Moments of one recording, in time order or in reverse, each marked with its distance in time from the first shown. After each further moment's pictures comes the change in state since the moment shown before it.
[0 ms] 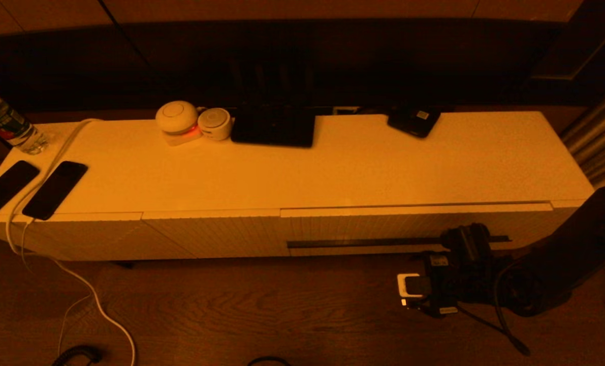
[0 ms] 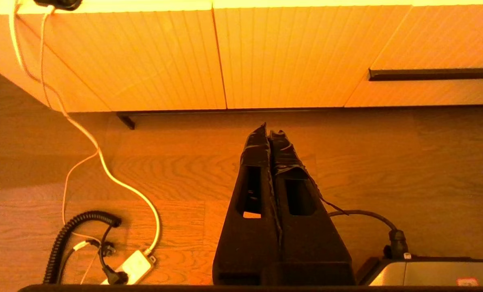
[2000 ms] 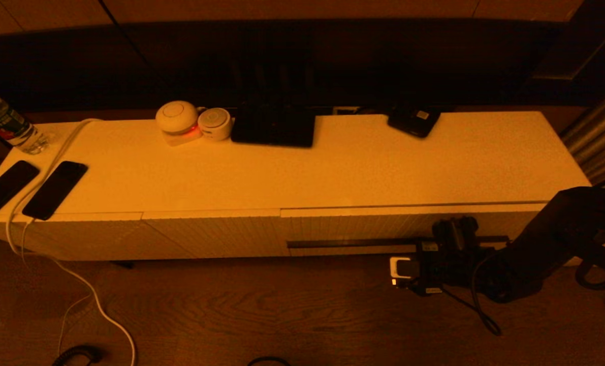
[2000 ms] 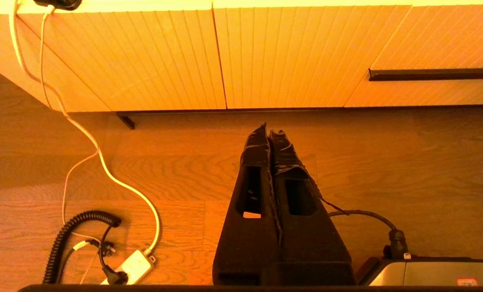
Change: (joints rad) left arm 0.000 0.000 0.000 0.000 0.000 0.000; right arm -0.030 0.133 -0.142 -0.106 0.002 0.002
